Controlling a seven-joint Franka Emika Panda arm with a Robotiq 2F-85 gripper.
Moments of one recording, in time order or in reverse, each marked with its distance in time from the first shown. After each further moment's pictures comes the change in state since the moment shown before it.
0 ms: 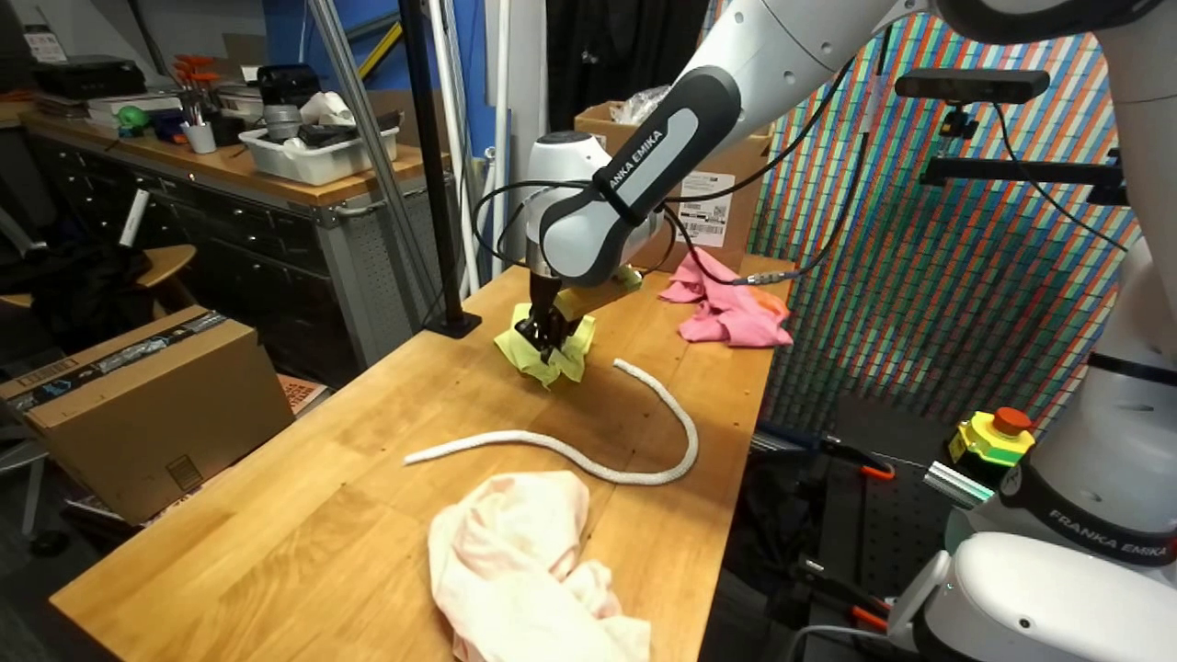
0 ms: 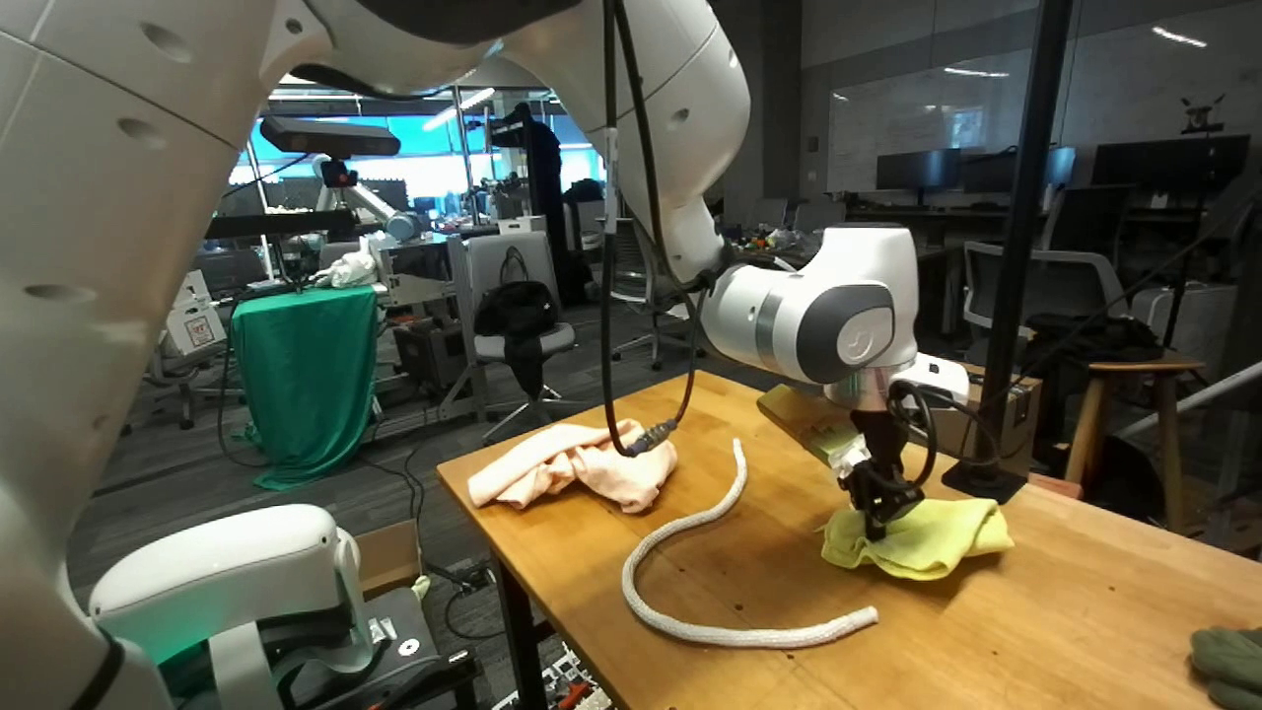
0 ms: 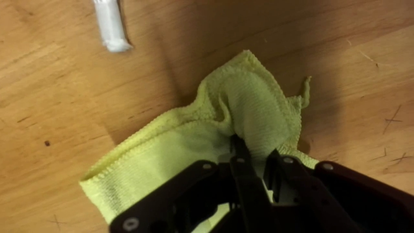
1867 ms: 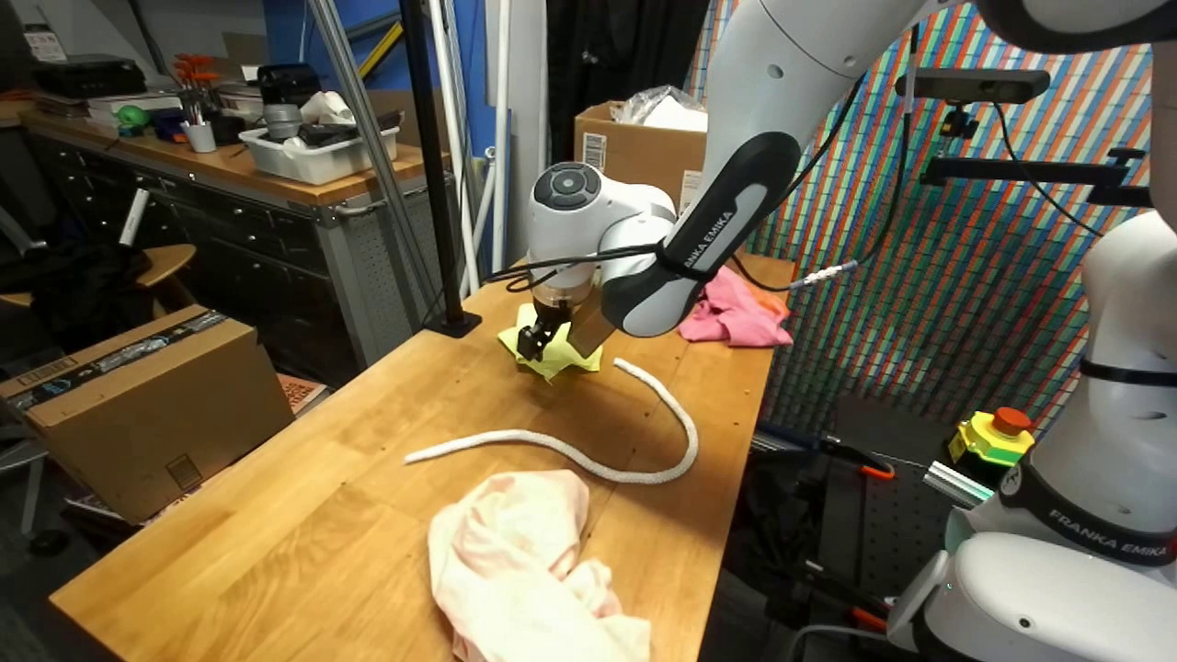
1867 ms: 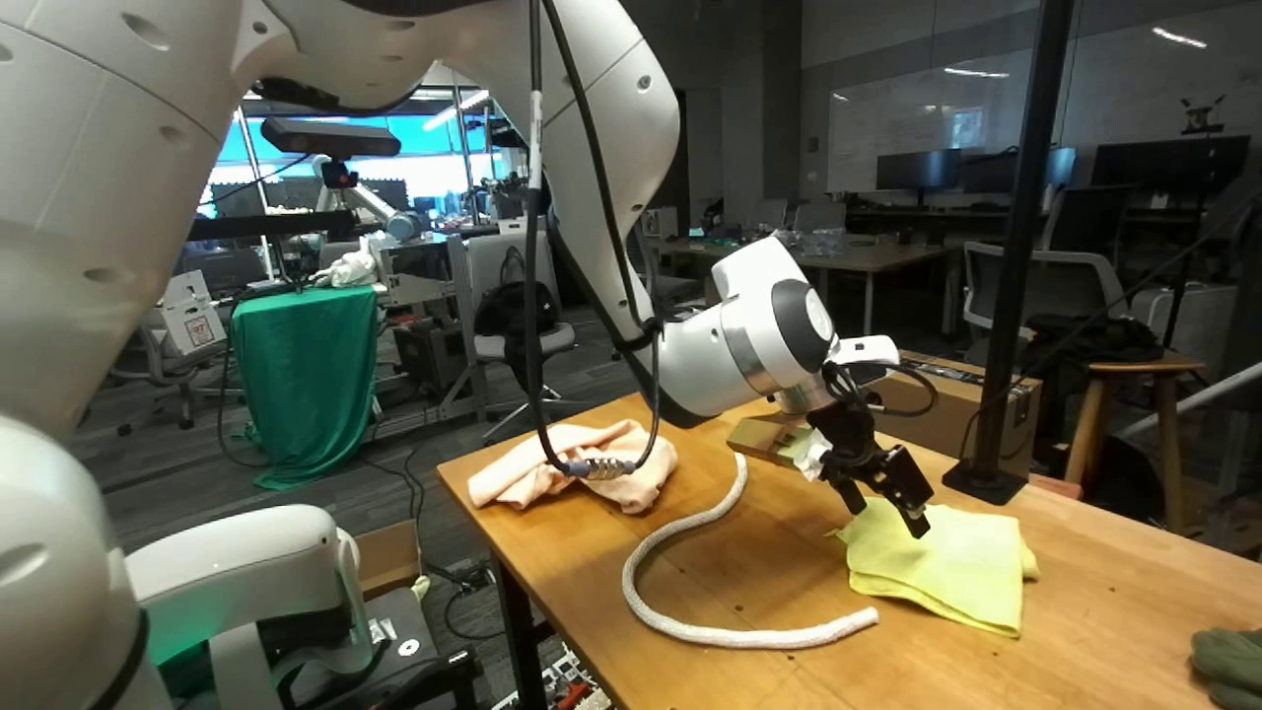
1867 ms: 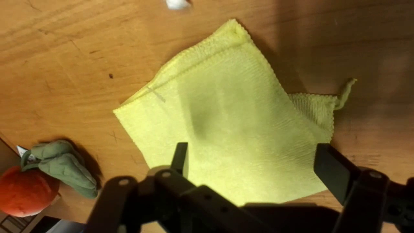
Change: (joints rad) arm 0.357 -0.020 -0.350 -0.137 -0.596 0.217 0.489
